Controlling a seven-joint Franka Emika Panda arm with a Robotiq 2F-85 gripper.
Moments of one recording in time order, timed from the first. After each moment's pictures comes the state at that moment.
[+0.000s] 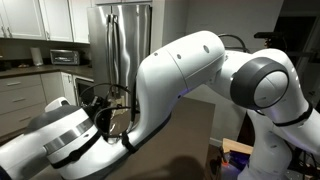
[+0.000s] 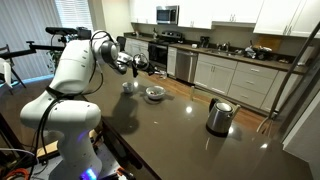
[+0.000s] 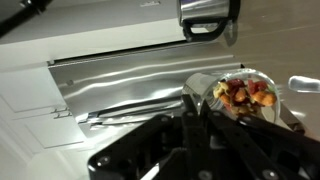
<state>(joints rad) 0.75 0.78 -0.07 -1.33 -1.26 1.28 0.78</state>
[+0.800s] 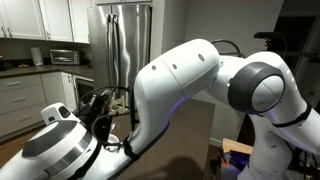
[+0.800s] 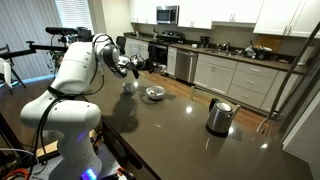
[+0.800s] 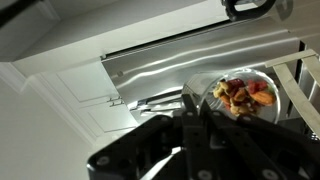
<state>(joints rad) 0.73 0.82 0.00 -1.33 -1.48 1.14 0.90</state>
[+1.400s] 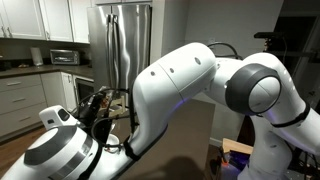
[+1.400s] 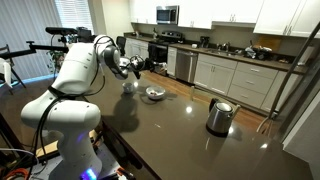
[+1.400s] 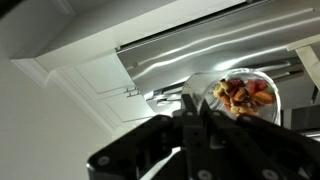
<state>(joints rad) 0.71 0.84 0.02 -1.33 -1.58 1.11 0.94</state>
